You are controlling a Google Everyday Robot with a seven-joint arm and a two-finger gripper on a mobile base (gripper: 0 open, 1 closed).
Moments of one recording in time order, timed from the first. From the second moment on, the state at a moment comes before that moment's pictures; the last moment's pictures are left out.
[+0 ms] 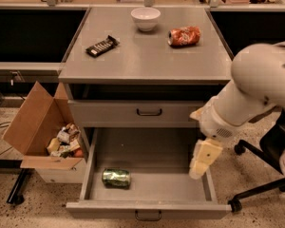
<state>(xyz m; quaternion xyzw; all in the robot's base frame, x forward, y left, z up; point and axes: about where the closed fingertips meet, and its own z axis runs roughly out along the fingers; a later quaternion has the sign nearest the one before) 0.440 -0.152 0.770 -0.62 0.77 0.10 0.13</state>
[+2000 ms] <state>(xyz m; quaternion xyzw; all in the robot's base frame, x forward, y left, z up) 0.471 -0.107 0.577 -0.64 0.74 0.11 0.13</state>
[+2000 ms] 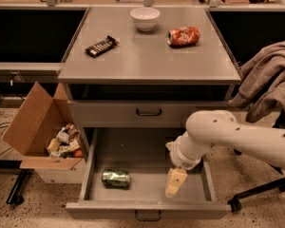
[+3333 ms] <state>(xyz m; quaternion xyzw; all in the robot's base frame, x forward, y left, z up) 0.514 -0.042 0.497 -0.66 0.70 0.18 0.20</state>
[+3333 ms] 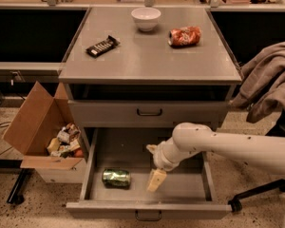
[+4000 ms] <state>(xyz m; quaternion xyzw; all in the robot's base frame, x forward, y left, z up) 0.547 0.022 0.441 -0.68 0.67 0.17 0.25</state>
